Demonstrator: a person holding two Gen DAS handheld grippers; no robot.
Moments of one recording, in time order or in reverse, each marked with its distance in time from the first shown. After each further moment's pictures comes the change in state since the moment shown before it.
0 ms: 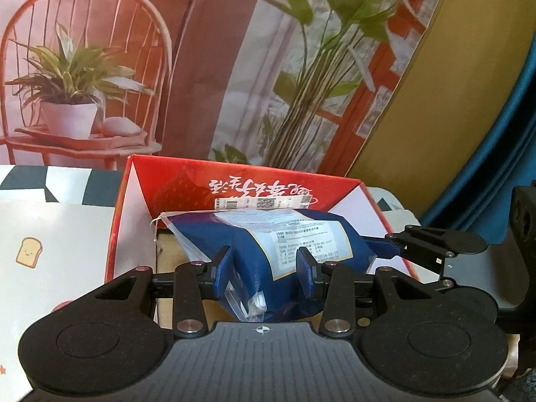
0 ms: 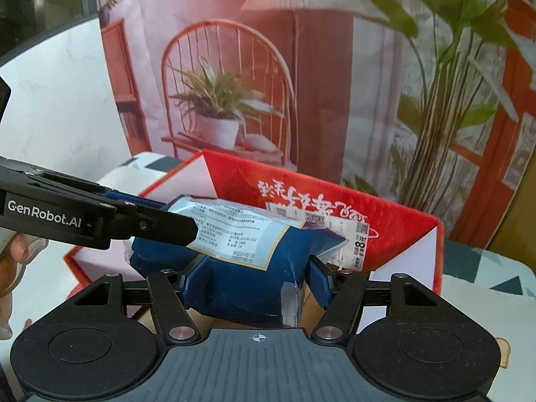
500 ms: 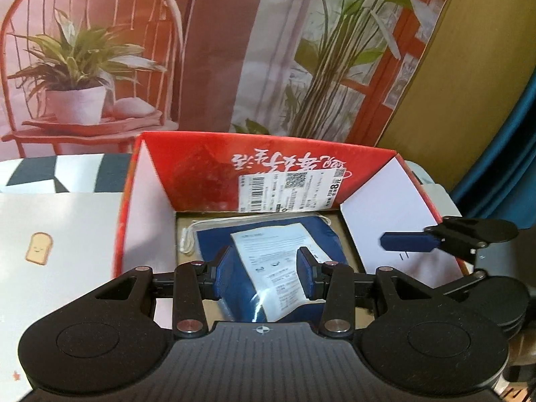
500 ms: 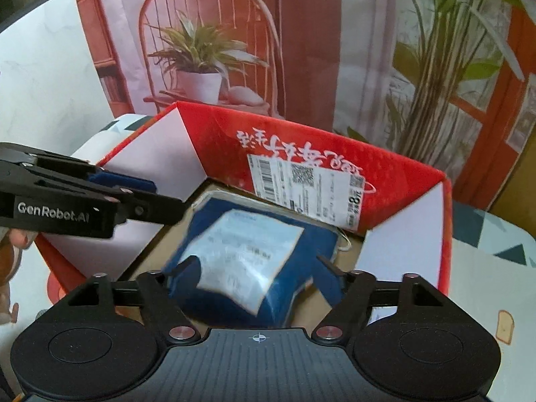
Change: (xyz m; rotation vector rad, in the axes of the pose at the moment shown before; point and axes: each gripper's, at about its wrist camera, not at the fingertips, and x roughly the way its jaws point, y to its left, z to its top) left arm 0.022 0.010 -0.003 0.036 0.088 0.086; right arm 0.027 -0.012 -0.008 0.042 0.157 -0.029
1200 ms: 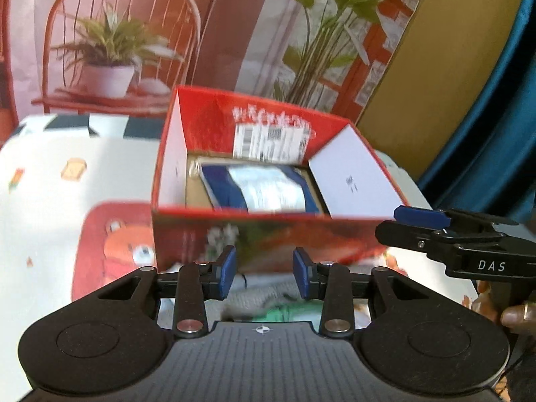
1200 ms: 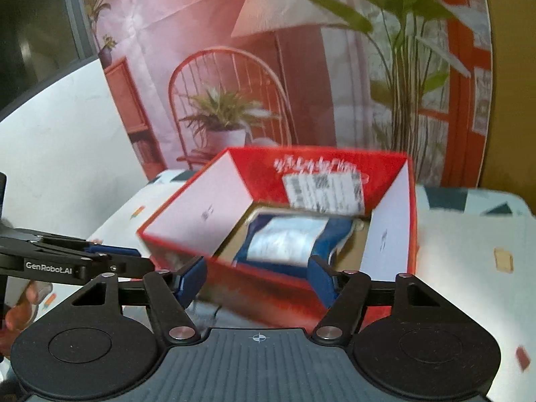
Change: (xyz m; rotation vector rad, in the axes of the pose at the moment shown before) left arm -0.099 -0.013 -0.110 -0.067 -0.046 -0.048; right arm -0.122 0.031 -0.082 0.139 -0.216 0.092
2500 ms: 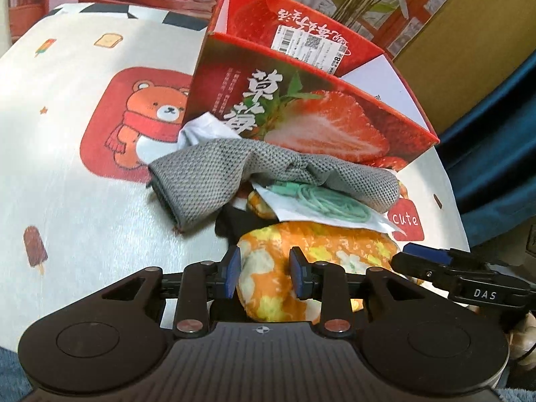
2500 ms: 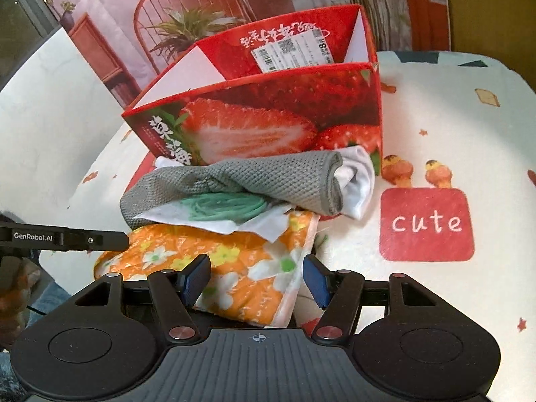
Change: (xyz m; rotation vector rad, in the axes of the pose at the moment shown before) left arm -0.006 0.027 -0.085 -0.192 0.199 -0.002; right arm -0.020 -0.006 -0.114 0.198 0.242 -0.011
